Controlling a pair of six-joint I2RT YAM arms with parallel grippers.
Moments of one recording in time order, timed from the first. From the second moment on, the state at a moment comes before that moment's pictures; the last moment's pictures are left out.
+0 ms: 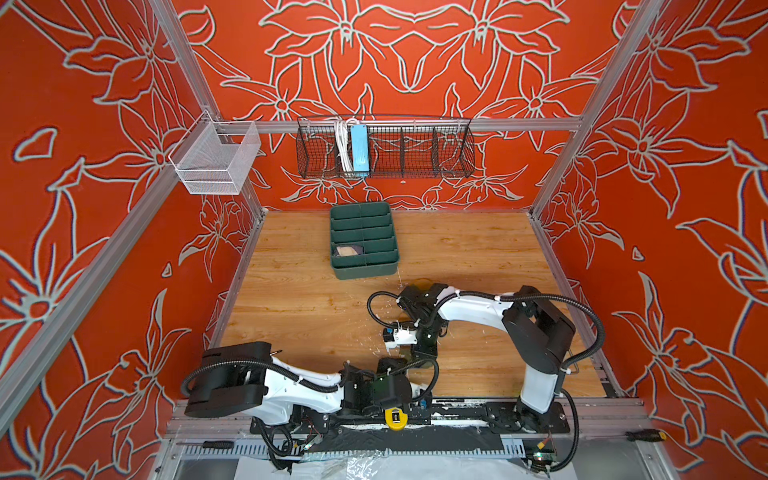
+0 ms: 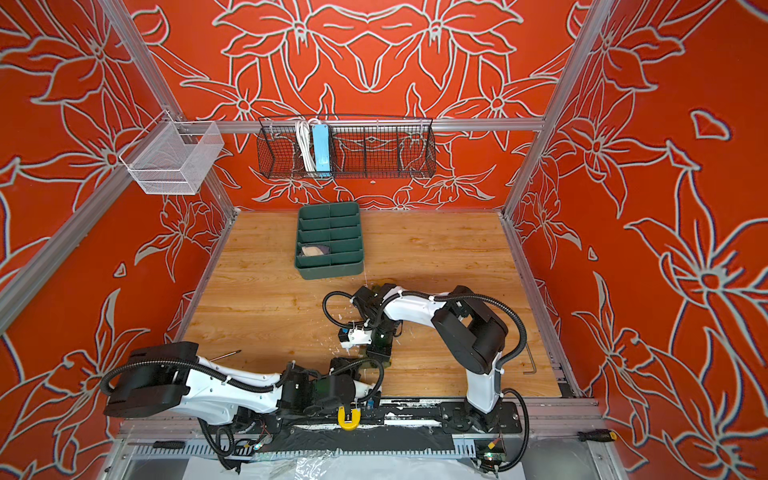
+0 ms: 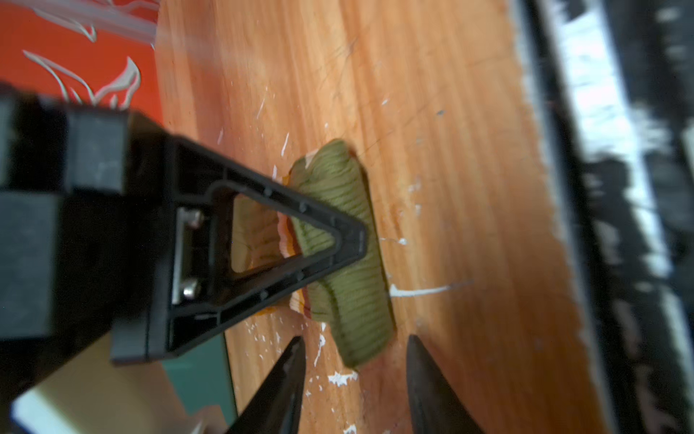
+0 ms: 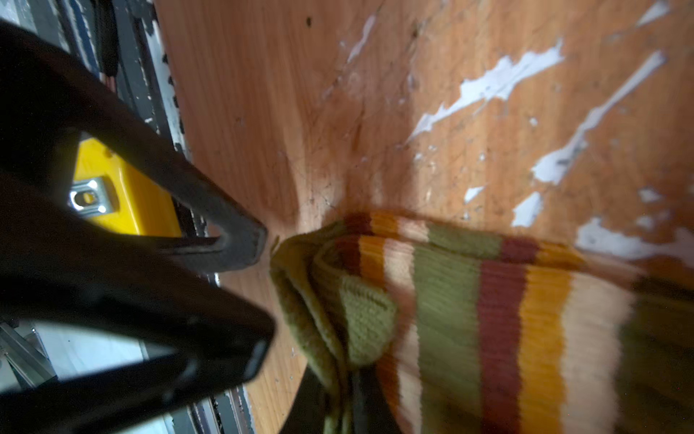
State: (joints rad) left arm -1.40 1.37 0.47 0.05 -0.55 0.67; right arm 0.86 1.85 1.15 -0.95 -0.46 -0.54
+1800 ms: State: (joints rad) left arm -1.31 1.67 0.87 -0.40 -0.33 0.46; right arm 0.78 1.57 1.00 -0.80 -0.20 -0.52
